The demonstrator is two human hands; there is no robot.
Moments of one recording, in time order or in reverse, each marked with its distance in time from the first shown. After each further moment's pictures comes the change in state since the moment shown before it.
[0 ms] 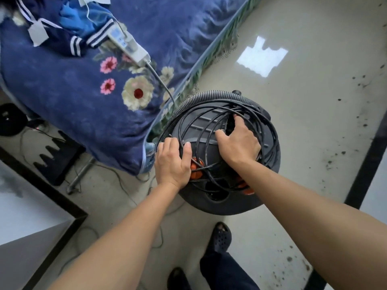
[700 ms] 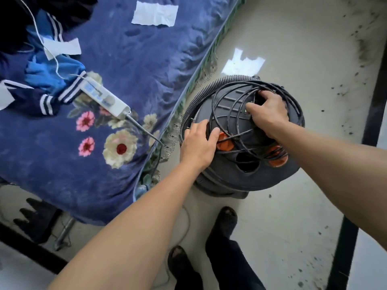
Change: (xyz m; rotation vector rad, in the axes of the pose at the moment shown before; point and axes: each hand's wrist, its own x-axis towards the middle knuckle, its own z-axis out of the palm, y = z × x) left_hand 0.186 0.115 0.034 -0.104 -0.350 0.115; right_hand 0.208 -0.024 -0.093 0.271 0.109 0.171
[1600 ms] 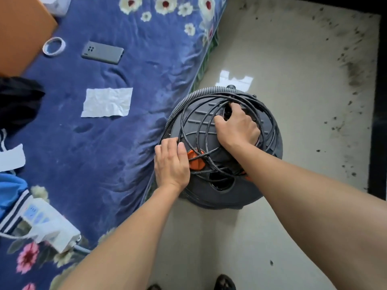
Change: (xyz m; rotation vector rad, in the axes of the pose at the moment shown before) left_hand 0.290 0.105 0.005 0.109 0.312 0.040; right_hand 0.275 -0.116 -0.032 -0.235 0.106 -0.059
